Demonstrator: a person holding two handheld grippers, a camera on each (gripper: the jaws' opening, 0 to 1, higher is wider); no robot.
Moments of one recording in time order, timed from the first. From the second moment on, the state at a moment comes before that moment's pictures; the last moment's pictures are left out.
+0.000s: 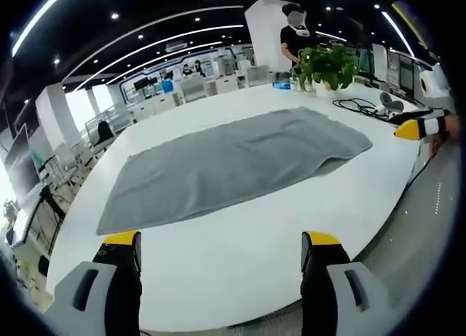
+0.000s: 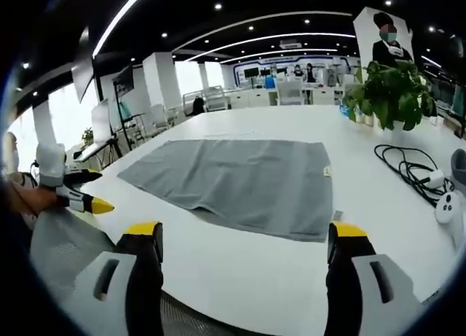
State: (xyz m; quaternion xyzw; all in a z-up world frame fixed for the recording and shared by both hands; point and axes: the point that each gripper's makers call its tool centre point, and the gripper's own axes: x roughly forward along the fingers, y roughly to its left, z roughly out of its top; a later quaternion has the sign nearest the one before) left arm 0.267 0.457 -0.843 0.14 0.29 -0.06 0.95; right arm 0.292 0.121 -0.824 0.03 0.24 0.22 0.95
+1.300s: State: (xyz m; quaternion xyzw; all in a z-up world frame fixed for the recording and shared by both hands) left arm 0.296 0.394 -0.805 0.14 0.26 -0.13 0.95; right arm 0.310 0.080 -0.808 0.05 0.24 0.19 0.95
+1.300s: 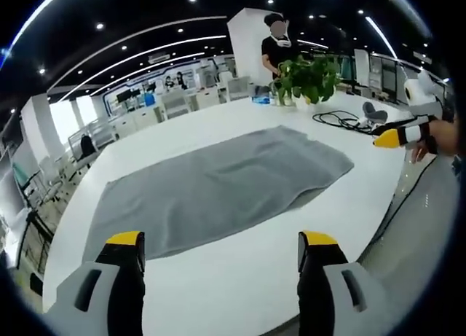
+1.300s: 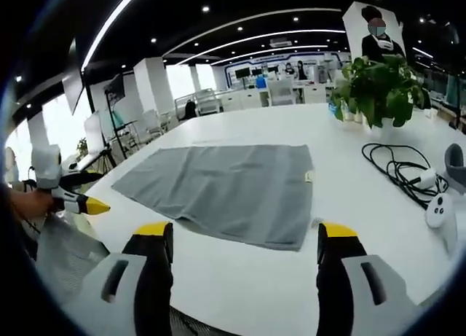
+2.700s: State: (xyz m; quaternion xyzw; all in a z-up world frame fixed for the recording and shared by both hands) left arm 0.341 0.233 -0.772 0.19 0.21 -0.31 0.91; right arm 0.414 0.013 -0.712 -0.01 0.19 0.20 0.96
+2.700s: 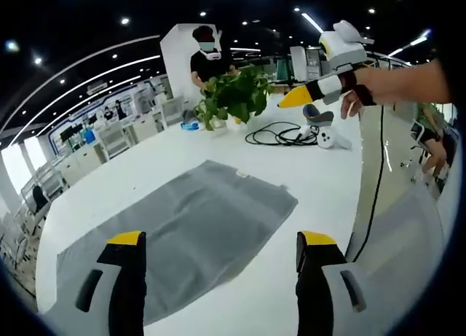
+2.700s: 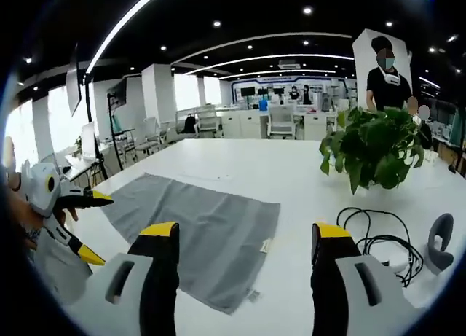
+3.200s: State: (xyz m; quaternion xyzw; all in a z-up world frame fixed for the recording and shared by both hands) left arm 0.353 0.185 -0.786 0.19 0.22 -0.36 0.89; right arm 0.466 -0.011 -0.702 -0.05 0.18 0.20 0.96
